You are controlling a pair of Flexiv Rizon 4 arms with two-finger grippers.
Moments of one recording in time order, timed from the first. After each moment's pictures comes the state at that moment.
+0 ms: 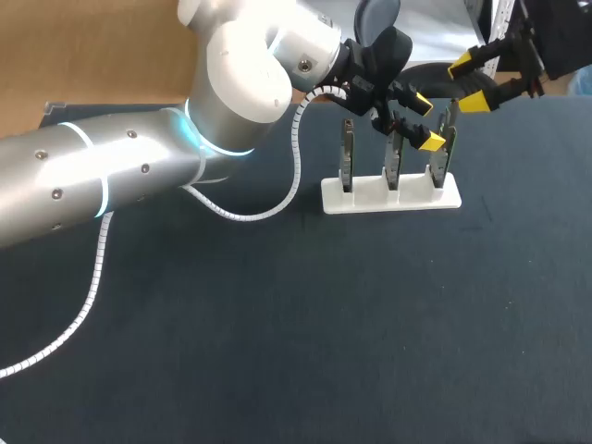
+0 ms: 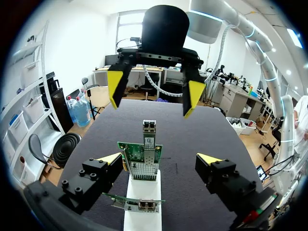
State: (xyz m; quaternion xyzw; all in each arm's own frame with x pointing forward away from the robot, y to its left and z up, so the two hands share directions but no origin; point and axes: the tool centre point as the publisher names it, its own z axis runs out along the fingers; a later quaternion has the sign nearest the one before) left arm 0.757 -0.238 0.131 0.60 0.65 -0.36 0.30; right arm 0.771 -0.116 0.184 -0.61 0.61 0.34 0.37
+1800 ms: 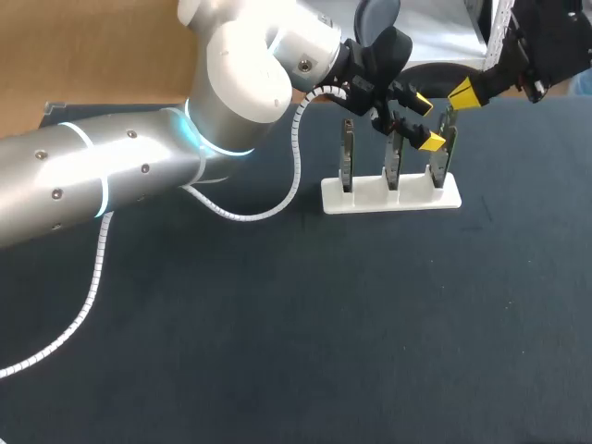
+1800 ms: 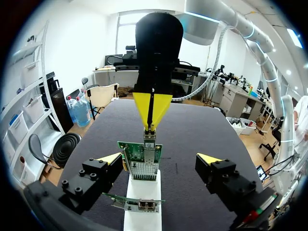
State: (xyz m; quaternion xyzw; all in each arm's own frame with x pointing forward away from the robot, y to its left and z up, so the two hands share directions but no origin) left arm 0.757 -0.238 0.131 0.60 0.65 -0.36 0.30; right arm 0.770 -0.115 0.158 -0.61 0.63 0.35 0.33
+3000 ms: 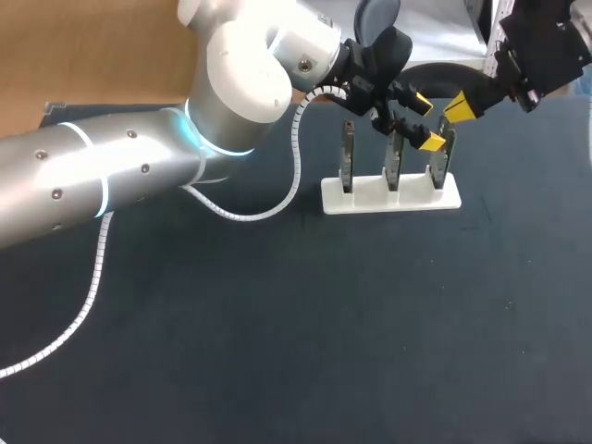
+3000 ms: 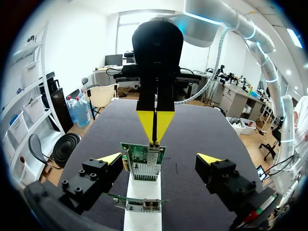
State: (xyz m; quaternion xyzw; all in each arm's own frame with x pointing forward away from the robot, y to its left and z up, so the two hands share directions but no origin) left arm 0.757 -0.238 0.131 0.60 0.65 -0.36 0.30; right arm 0.763 -0.111 0.140 -0.61 0.64 0.35 0.30
